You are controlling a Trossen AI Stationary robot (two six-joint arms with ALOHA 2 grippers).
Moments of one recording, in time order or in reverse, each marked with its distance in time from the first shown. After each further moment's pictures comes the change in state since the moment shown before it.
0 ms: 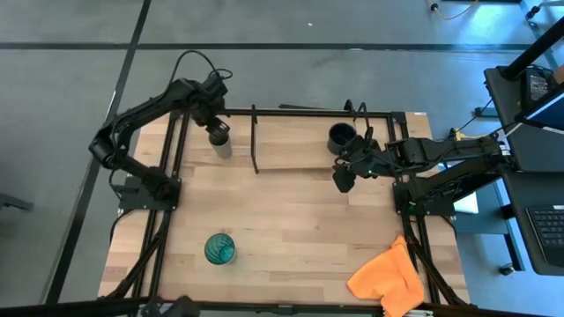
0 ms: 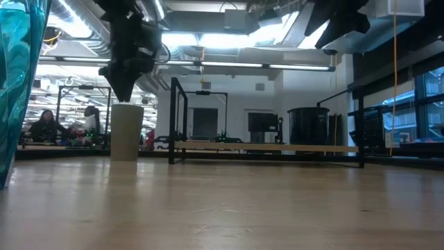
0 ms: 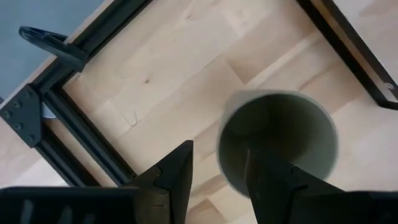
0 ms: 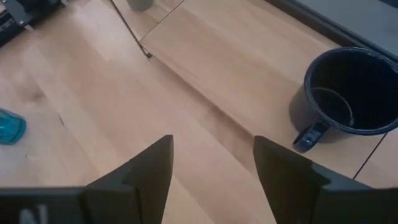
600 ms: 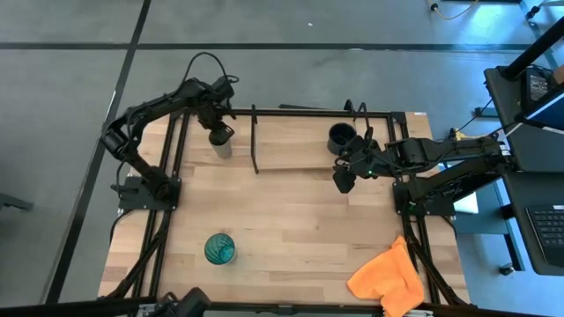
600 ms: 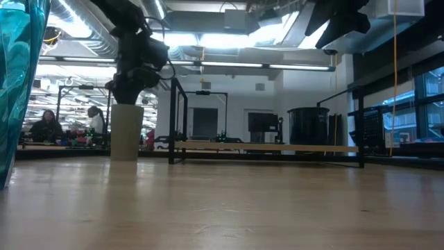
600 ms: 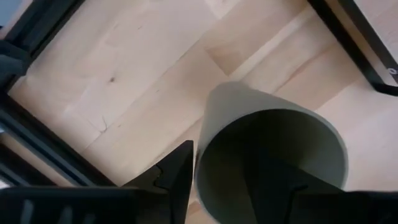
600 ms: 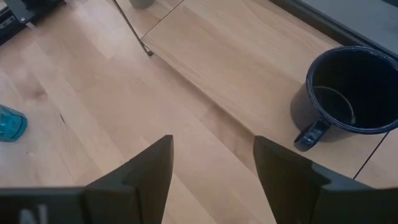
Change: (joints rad) left arm 0.011 0.124 0.000 0.016 0.093 0.062; right arm 0.000 0.000 0.000 -0.003 -0.004 -0.002
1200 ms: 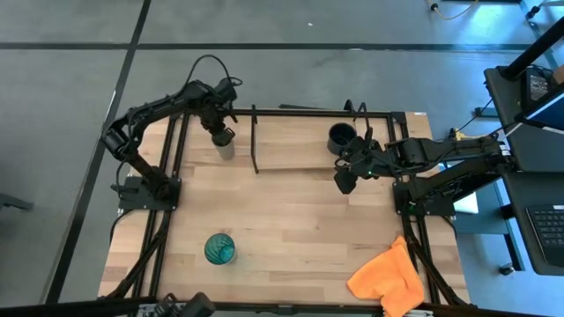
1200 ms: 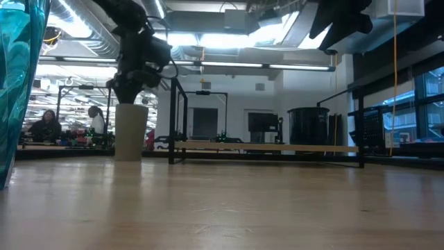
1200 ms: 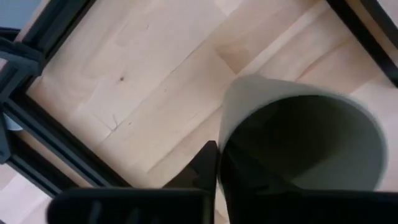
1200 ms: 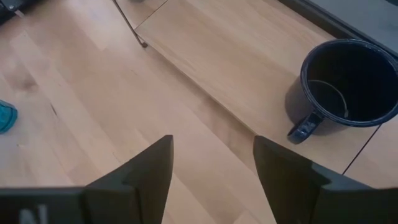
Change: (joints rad) left arm -0.041 0.005 0.000 -0.005 -0.070 -0.018; right arm 0.000 0.000 0.000 -0.035 -0.008 -0.002
